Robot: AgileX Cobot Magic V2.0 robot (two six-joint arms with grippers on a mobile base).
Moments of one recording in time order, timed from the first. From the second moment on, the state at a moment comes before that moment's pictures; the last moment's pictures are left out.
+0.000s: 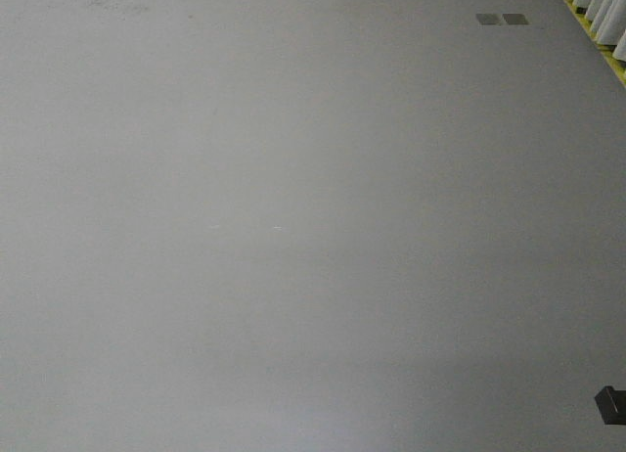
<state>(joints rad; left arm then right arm) -0.09 -0.01 0.03 -0.07 0.02 0.10 -0.01 -0.01 0.03 -0.03 0.15 0.04</state>
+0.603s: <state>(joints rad) -0.09 -0.01 0.03 -0.07 0.02 0.10 -0.01 -0.01 0.03 -0.03 0.15 0.04</state>
